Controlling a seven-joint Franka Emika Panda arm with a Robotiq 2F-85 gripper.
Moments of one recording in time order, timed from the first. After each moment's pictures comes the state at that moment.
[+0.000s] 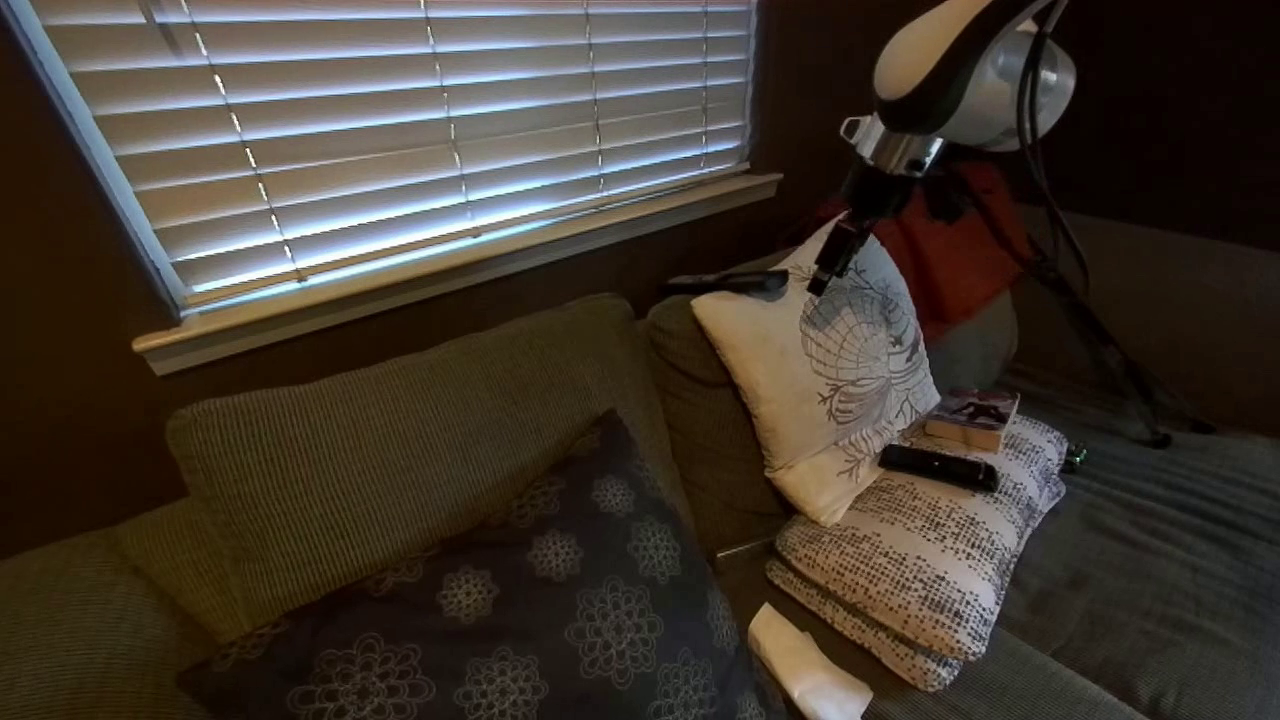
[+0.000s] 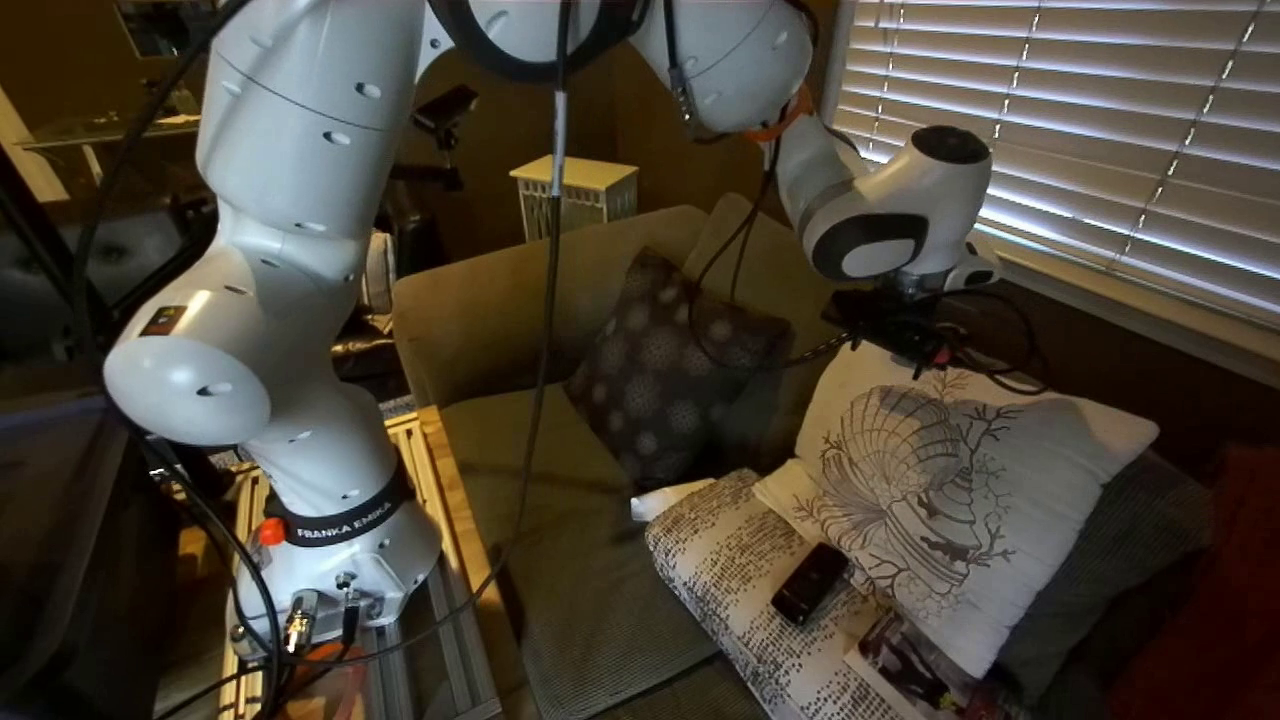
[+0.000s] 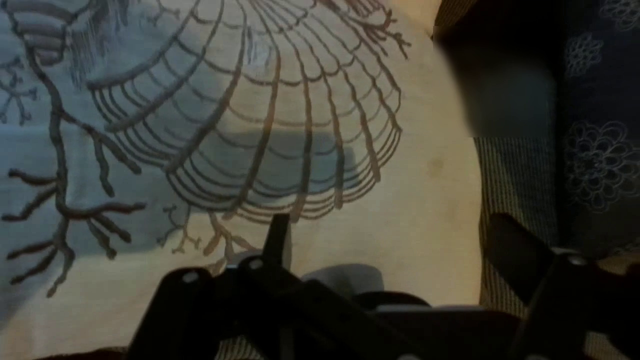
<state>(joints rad) -0.36 0.53 0.20 -1.87 0.23 2.65 -0.70</state>
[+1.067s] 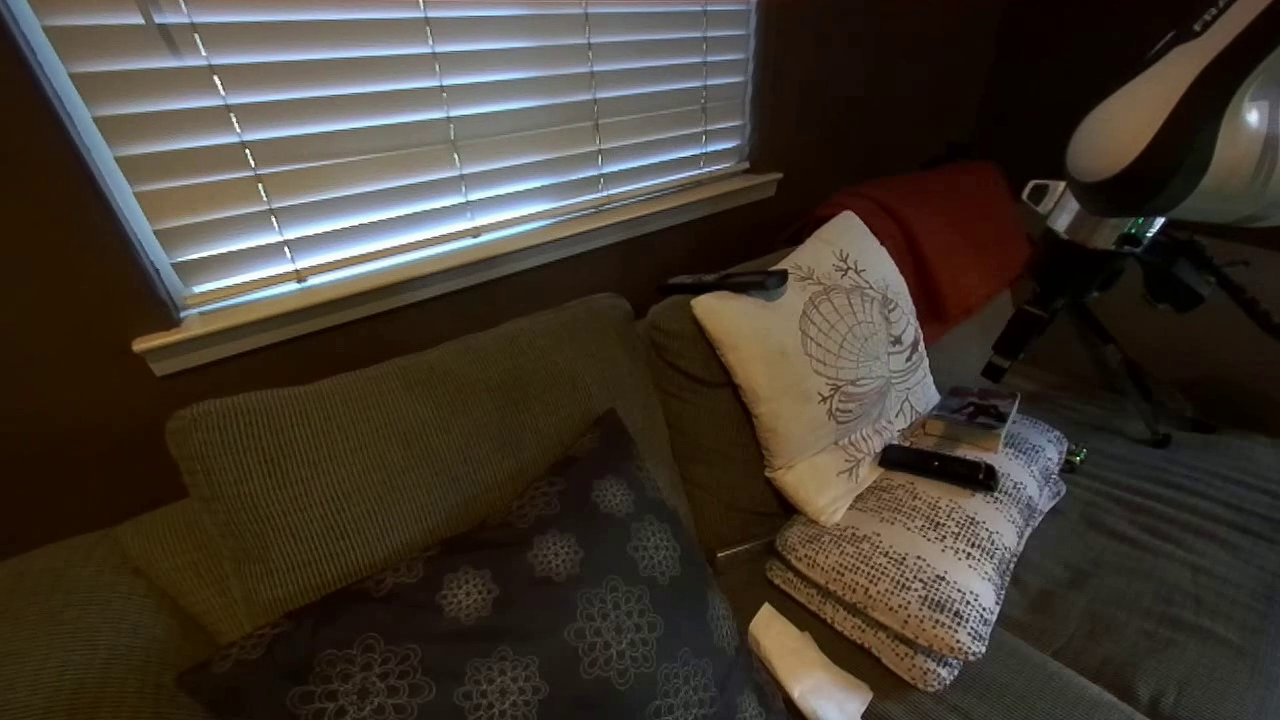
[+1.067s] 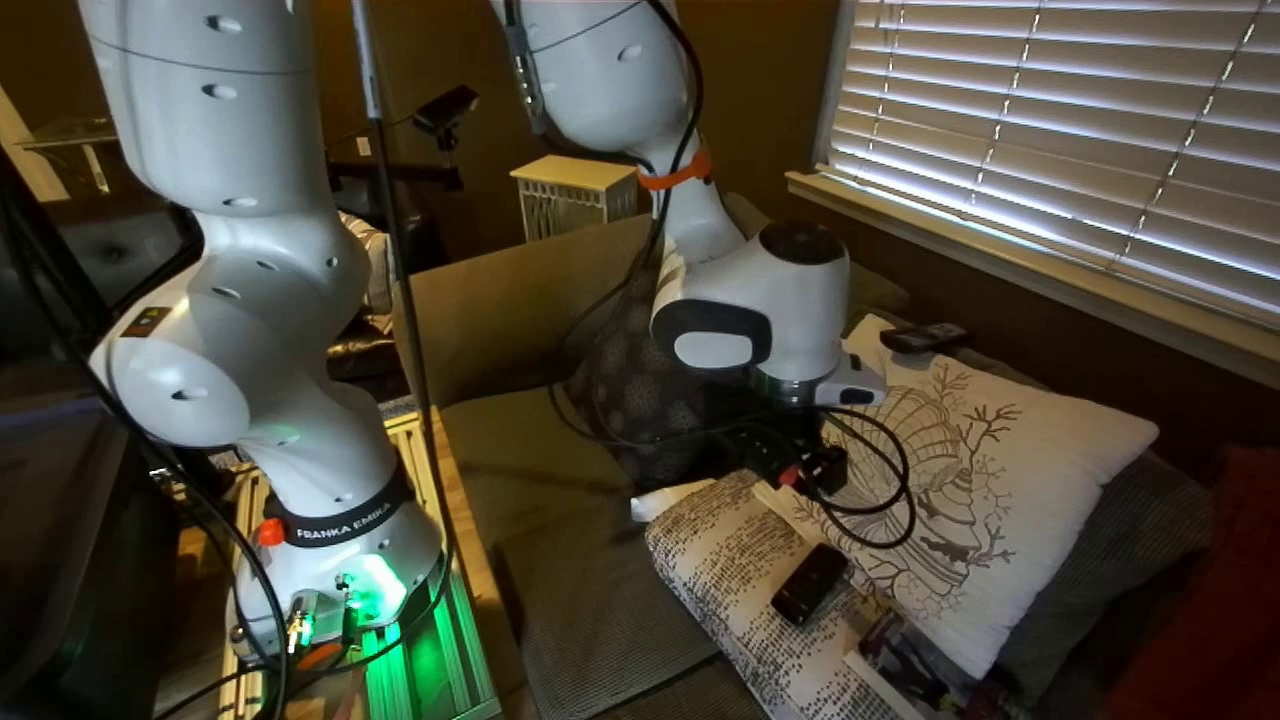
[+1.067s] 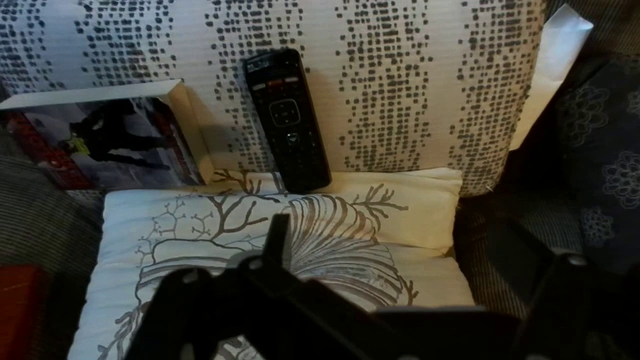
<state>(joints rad) -0.46 0.25 0.15 -2.50 0.32 2.93 -0.73</state>
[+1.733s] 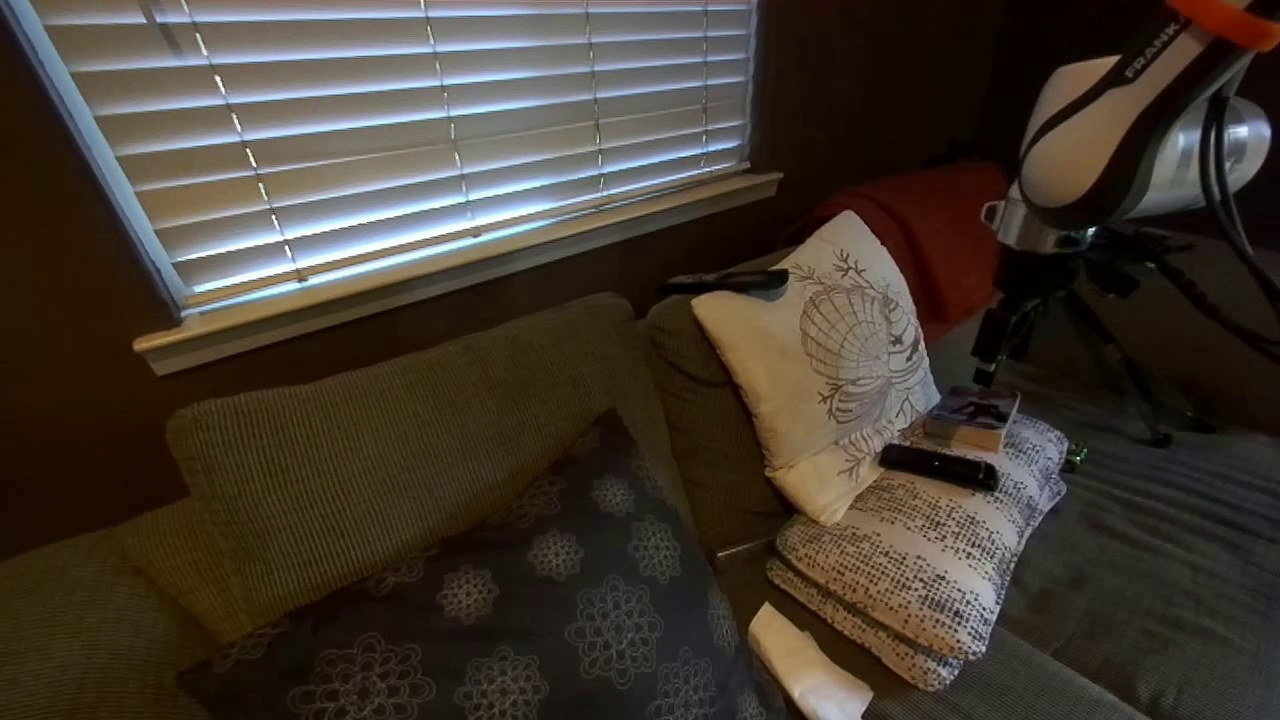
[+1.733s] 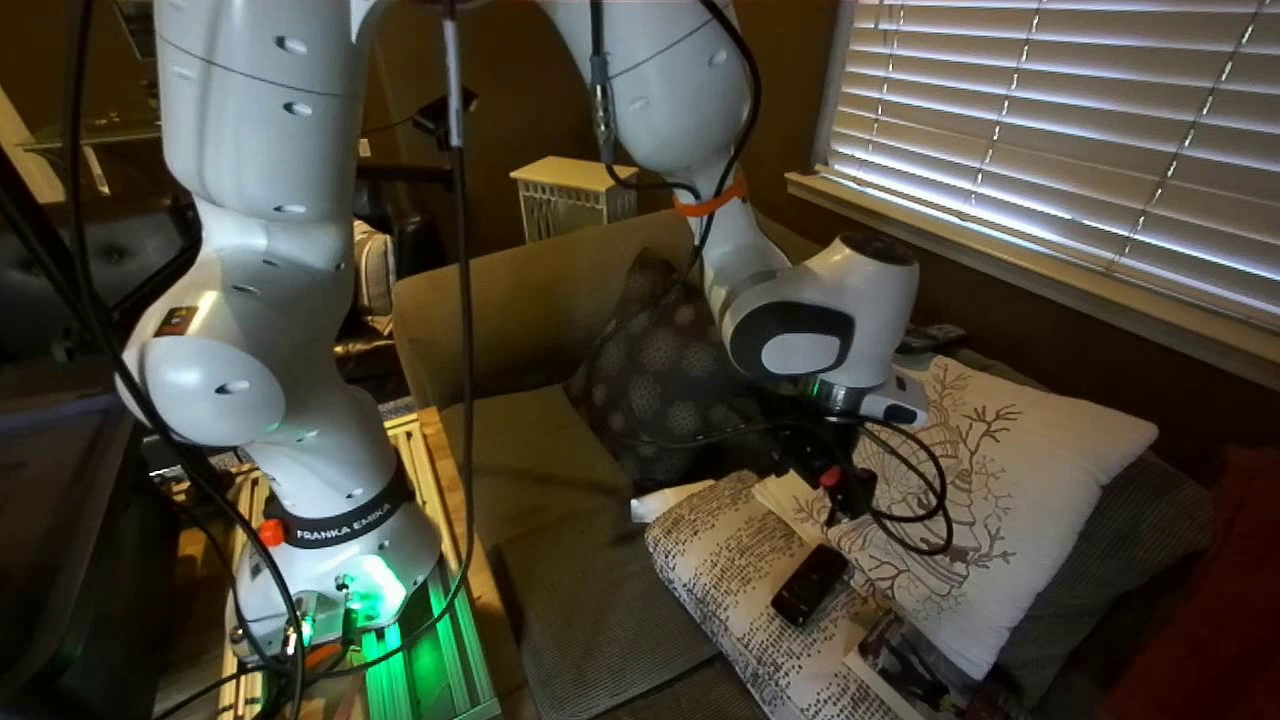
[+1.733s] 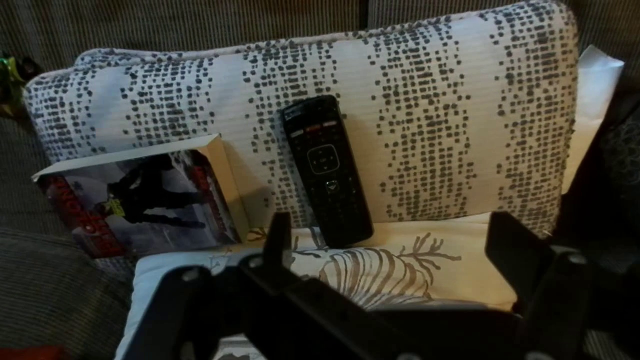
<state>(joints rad) -0.27 0.40 -0.08 -2.27 0.04 2.67 -0.40</state>
